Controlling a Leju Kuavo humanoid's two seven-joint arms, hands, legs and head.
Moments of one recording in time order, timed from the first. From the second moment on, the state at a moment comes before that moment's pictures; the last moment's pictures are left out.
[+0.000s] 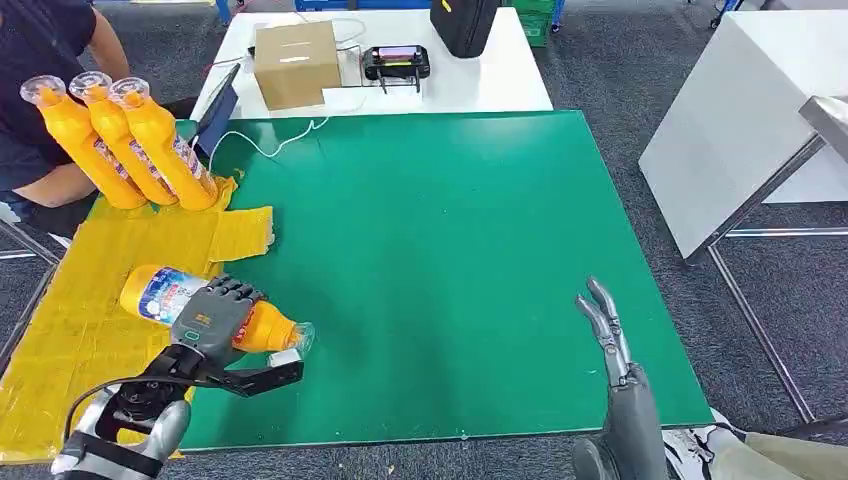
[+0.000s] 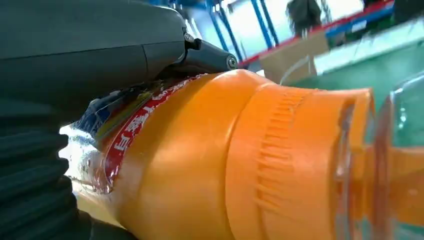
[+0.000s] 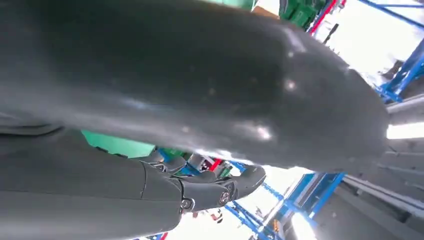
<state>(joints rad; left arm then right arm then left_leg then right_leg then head) -0.17 0.24 -0.30 -1.46 -1.45 -0.03 0.02 0.40 -0.21 0.44 -2.29 0.61 -0.36 -0.07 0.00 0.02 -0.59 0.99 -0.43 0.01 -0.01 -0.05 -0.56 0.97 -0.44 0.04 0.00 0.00</state>
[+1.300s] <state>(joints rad) -0.18 0.18 -0.17 -1.35 -0.95 -0.10 -0.11 0.39 -0.26 0.43 -2.27 0.66 -0.36 -0.06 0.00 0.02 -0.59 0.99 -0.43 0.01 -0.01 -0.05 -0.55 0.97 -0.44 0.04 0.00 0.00</state>
